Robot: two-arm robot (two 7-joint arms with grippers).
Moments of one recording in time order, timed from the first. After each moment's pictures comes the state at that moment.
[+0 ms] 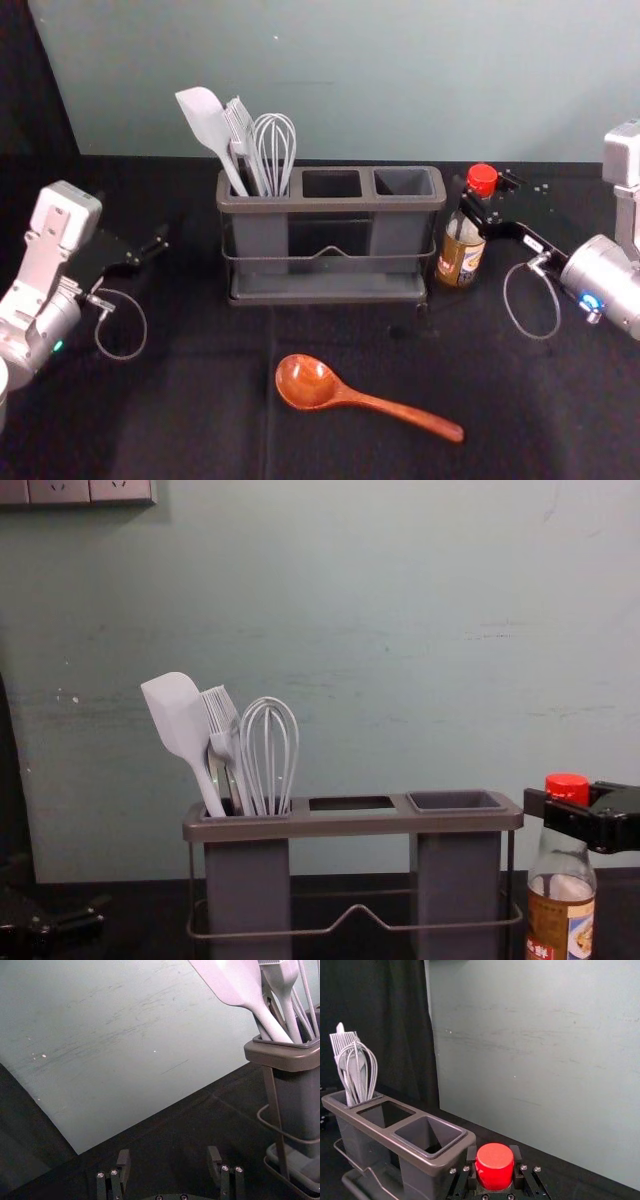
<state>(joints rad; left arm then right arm) -0.20 0.60 0.45 -1.41 -0.25 -0.12 0.03 0.29 0.43 -0.26 -1.37 0.40 -0.06 0.46</state>
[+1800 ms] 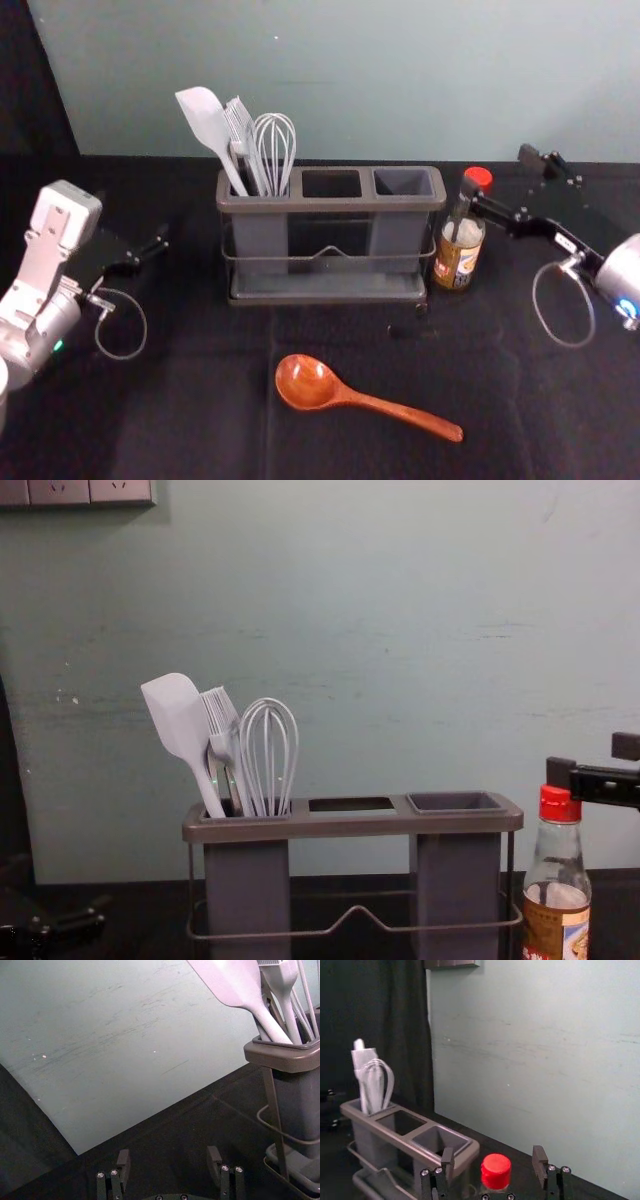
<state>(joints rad) -0.20 0.60 0.45 -1.41 -0.25 -0.12 0.03 0.15 0.51 -0.20 -1.62 0.40 0.02 0.39</state>
